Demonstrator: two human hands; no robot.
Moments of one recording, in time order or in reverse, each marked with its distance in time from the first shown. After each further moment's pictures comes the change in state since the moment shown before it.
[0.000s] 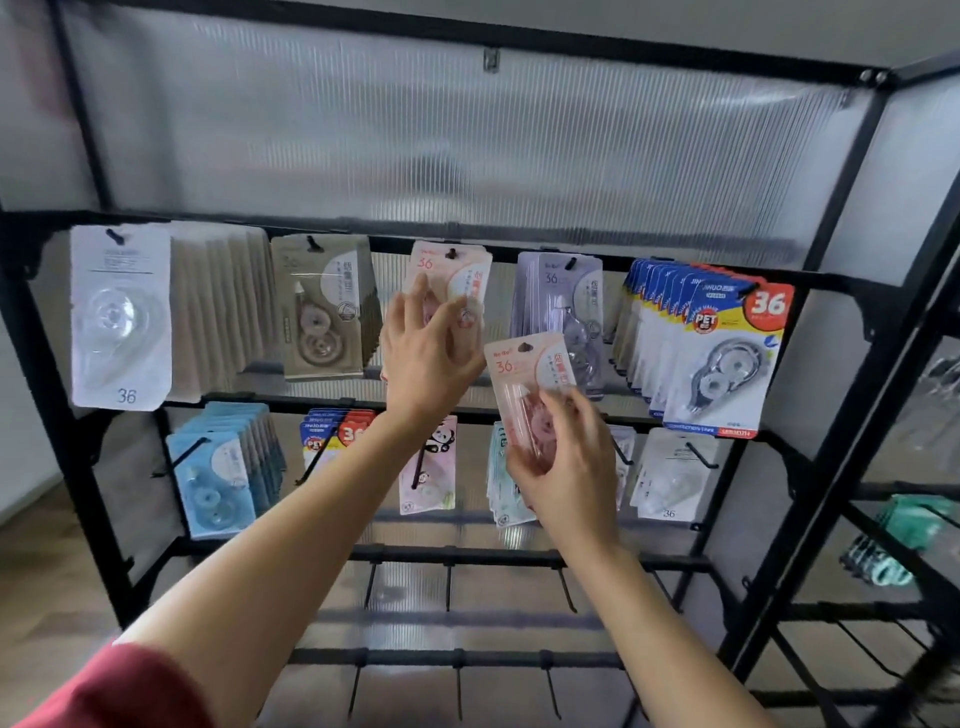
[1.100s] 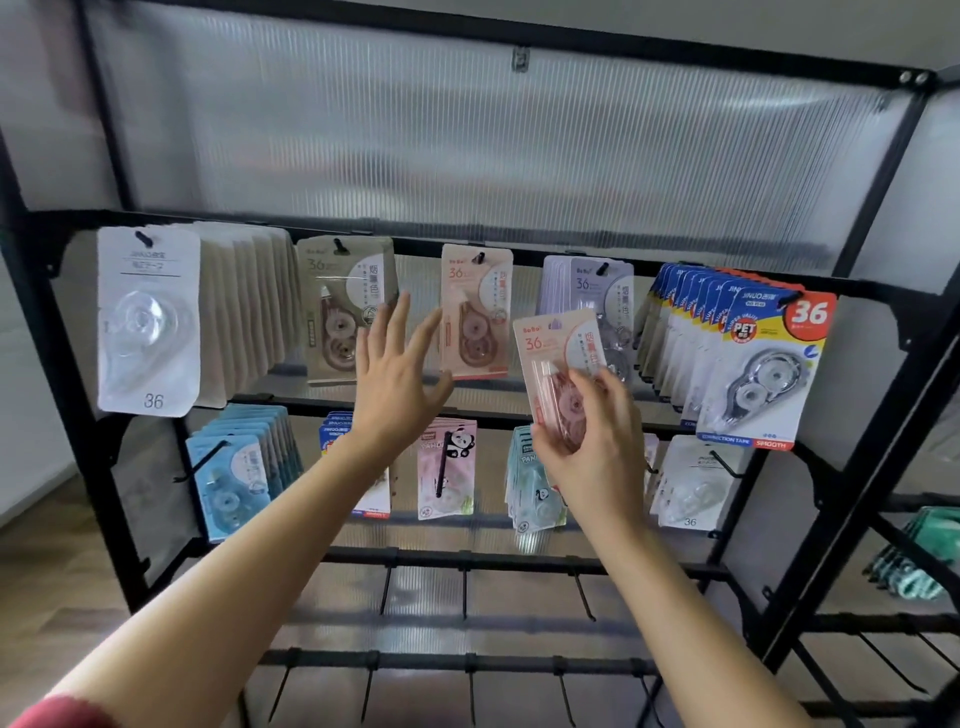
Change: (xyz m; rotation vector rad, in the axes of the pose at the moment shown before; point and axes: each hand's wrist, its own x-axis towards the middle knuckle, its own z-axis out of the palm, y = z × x) left_hand -0.008 -0.060 -0.021 0.234 -0.113 0.066; right_hand 0.022 -0.008 0.009 -0.042 0.053 0.000
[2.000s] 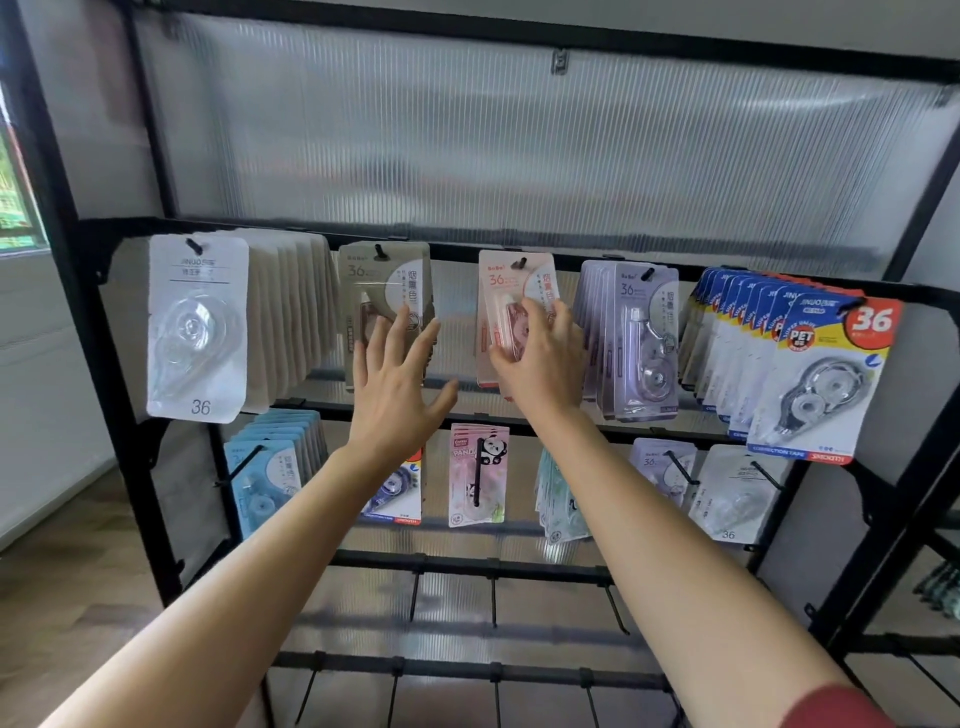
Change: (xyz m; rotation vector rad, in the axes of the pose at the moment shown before) left_hand -0.009 -0.030 -0.020 0.005 -0.048 -0.067; right_hand 0.085 -0.044 0.091 -0.118 -0.157 0.026
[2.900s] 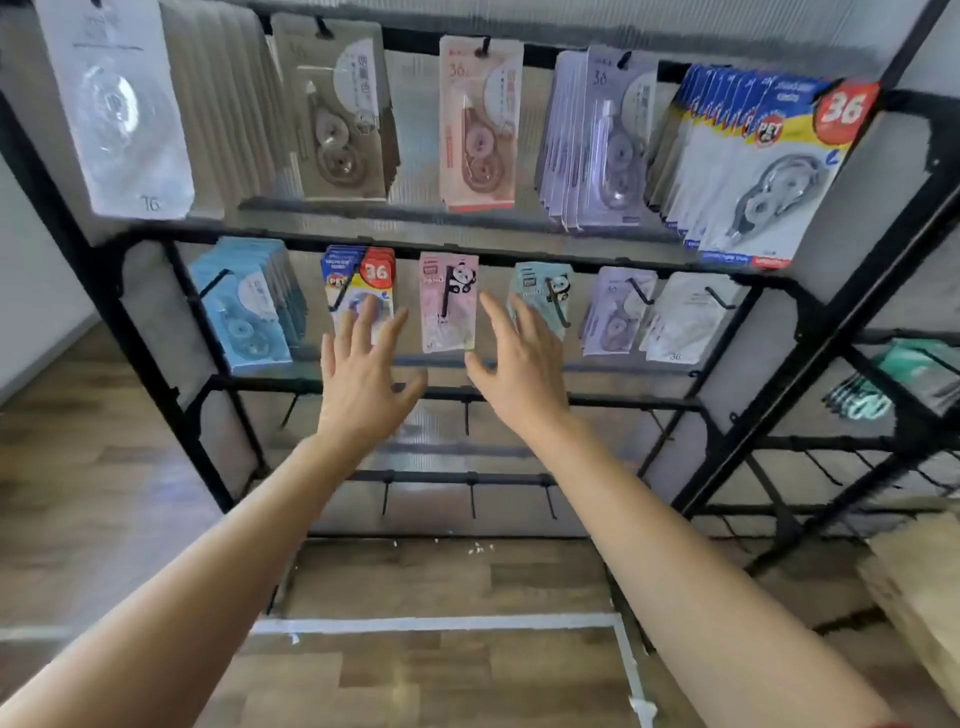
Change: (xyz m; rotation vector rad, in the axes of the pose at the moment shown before) left_hand -0.163 0.008 0.019 -0.050 -0.263 -0.140; right_hand -0.185 0.025 -0.041 -0.042 -0.420 -0.013
